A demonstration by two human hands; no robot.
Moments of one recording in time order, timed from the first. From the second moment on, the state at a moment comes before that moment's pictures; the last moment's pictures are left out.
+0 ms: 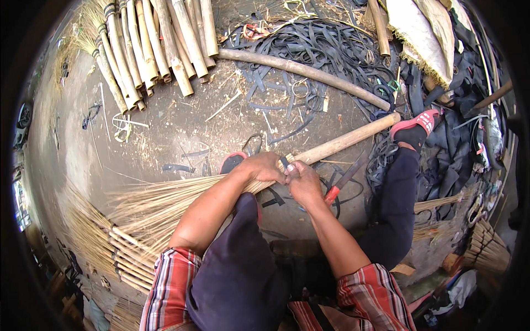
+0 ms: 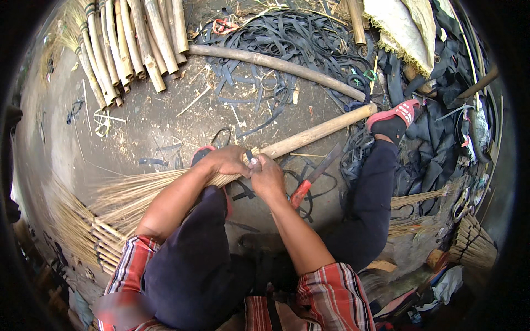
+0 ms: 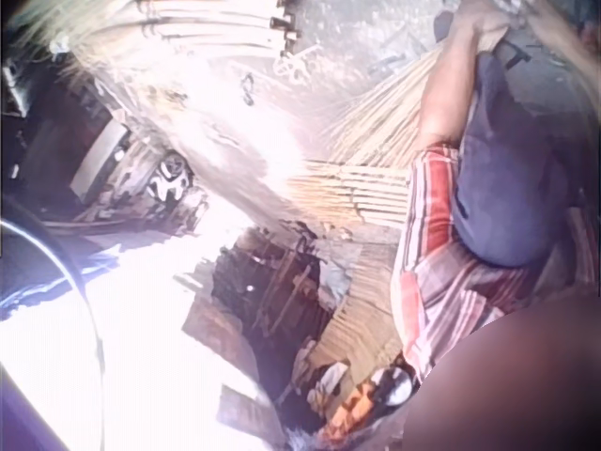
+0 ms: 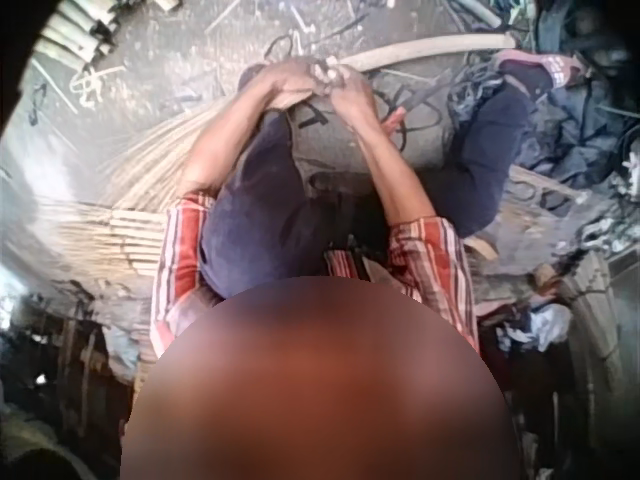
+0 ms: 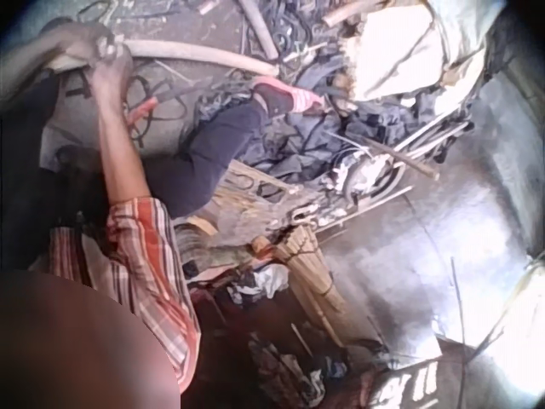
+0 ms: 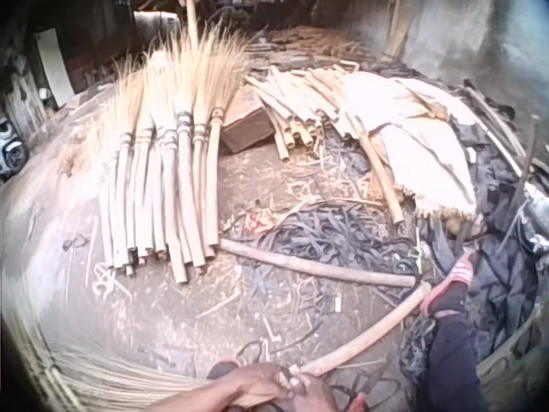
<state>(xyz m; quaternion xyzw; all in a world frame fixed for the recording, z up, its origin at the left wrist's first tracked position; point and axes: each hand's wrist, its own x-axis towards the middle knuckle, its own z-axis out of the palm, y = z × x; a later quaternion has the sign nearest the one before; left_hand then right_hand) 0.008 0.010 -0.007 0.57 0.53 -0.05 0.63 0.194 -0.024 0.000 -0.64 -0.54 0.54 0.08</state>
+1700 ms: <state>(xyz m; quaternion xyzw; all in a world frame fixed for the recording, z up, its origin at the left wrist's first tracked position) 0.025 -0.030 -0.014 0.65 0.69 -0.09 0.30 0.181 -0.037 -0.013 -0.66 -0.34 0.65 0.18</state>
